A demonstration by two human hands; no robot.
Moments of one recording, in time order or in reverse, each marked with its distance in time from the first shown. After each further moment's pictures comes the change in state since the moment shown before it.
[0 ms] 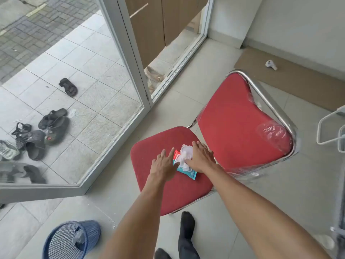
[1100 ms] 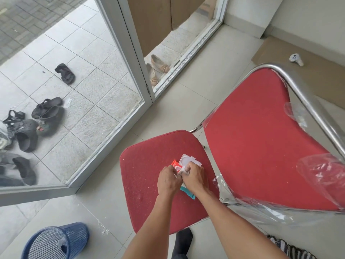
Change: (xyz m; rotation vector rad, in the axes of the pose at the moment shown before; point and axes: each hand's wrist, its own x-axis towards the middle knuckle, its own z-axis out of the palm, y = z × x) left_hand 0.104 0.012 0.083 -0.546 0.208 -0.321; right_hand 0.083 0.027 0.086 0.391 0.083 0.076
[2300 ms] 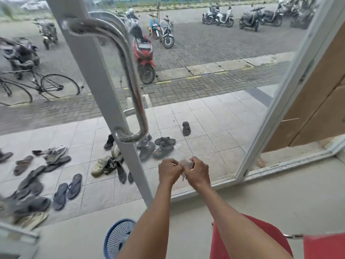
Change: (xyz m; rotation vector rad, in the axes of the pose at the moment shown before) left_hand -0.187 -0.139 -0.471 -0.649 0.666 -0.145; right_hand -0.240 -0.460 0.031 0.092 -0.083 -0.744
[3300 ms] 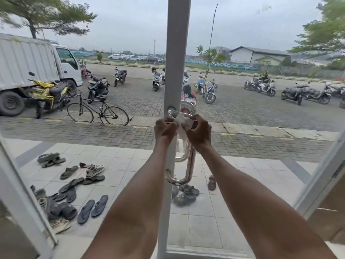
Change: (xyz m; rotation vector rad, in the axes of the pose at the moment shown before) left_hand -0.057 0.212 -0.307 -0.555 0.461 0.302; right_hand -0.005 -0.369 -0.085 0.195 0.180 -0.643
